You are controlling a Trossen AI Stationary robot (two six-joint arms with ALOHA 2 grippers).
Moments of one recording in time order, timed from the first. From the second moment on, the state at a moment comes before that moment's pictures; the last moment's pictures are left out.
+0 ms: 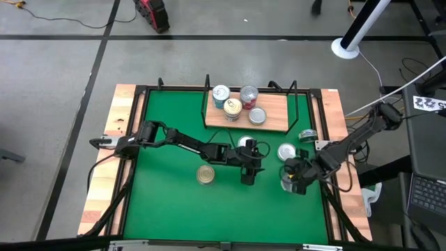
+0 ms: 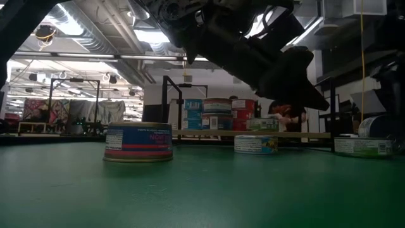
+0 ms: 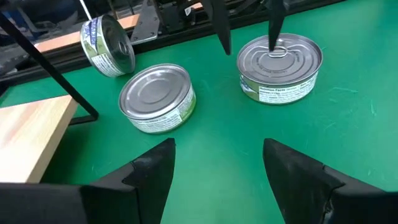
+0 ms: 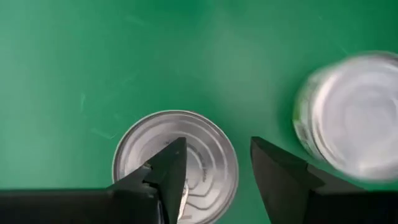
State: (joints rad) left arm -0.11 2.23 1.52 0.22 -0.18 0.18; right arm 0.64 1.12 0.68 -0.86 0.21 0.82
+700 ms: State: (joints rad) left arm -0.11 2.23 1.52 0.22 -0.17 0.18; right arm 0.49 1.24 0.68 -0.79 0.10 0.33
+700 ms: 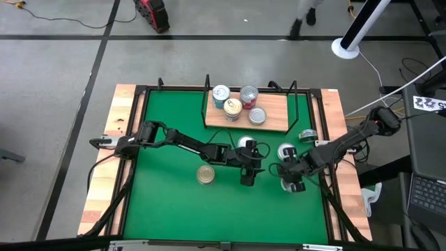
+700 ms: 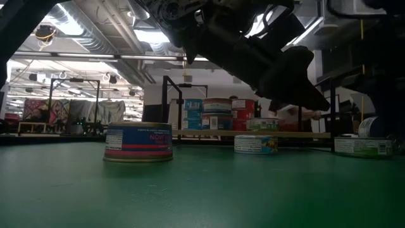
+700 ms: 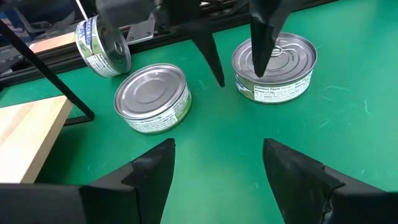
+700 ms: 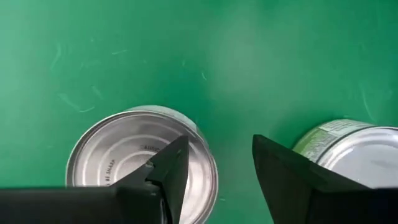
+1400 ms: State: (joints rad) left arm -0.11 2.23 1.52 0.22 -0.17 0.19; right arm 0.36 1.33 0.68 -0.80 -0.09 0.17
